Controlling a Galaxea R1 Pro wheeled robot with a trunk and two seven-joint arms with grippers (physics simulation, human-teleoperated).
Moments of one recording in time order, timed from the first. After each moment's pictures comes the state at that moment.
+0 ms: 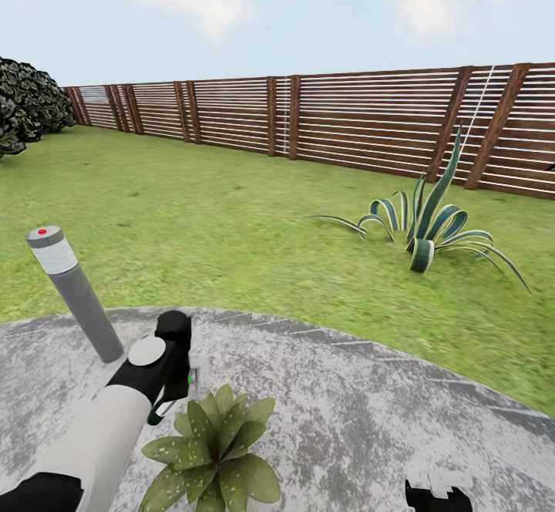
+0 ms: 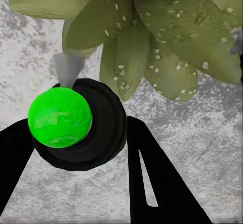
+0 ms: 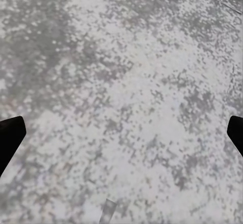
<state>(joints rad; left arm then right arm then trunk) -0.80 -0.01 -0.11 -0.86 -1.62 0.40 -1.56 -0.38 -0.07 -0.61 -0.25 0.56 -0.26 -0.08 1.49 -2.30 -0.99</state>
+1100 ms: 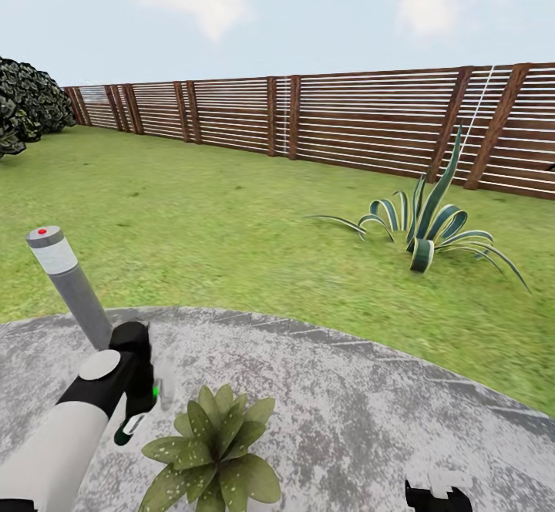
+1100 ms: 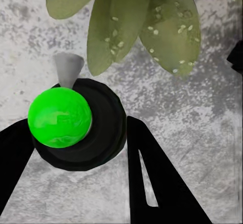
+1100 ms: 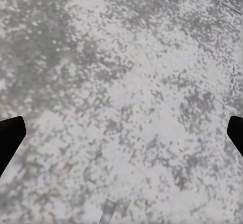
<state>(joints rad) -0.74 0.15 -0.04 -0.90 -1.49 0.35 -1.57 -0.38 -0.07 -0.61 -0.25 0.57 -0.26 -0.08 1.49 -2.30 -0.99</state>
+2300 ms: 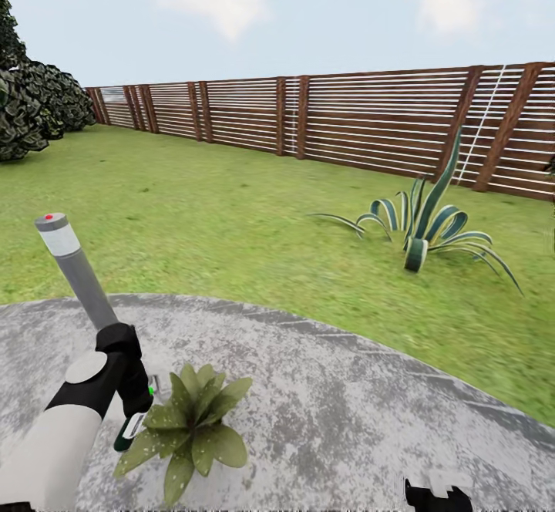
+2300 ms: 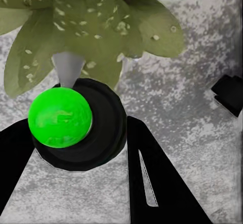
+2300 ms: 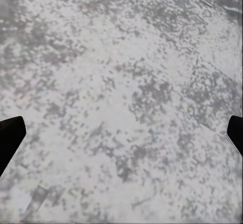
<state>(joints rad) -0.72 0.14 0.09 -0.92 -1.49 0.45 -1.56 -0.38 -0.07 -0.61 -0.25 0.56 -0.27 -0.09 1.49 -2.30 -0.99</state>
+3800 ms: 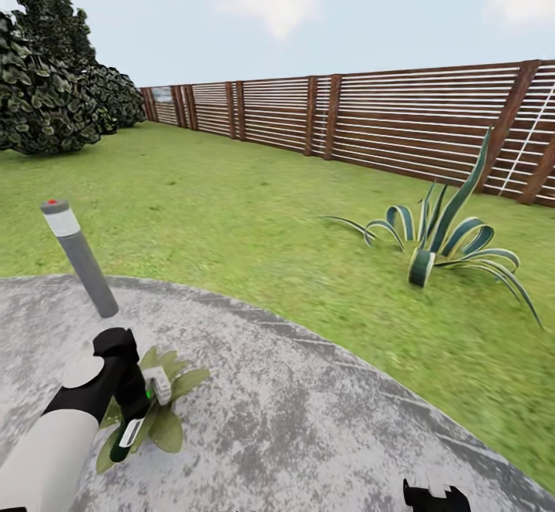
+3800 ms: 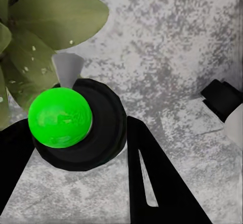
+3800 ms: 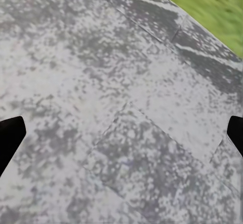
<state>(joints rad) -0.71 0.15 0.10 -0.92 -1.49 0.54 -1.56 -0.38 -0.06 -0.61 -0.25 0.56 -0.26 -0.09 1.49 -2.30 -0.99</state>
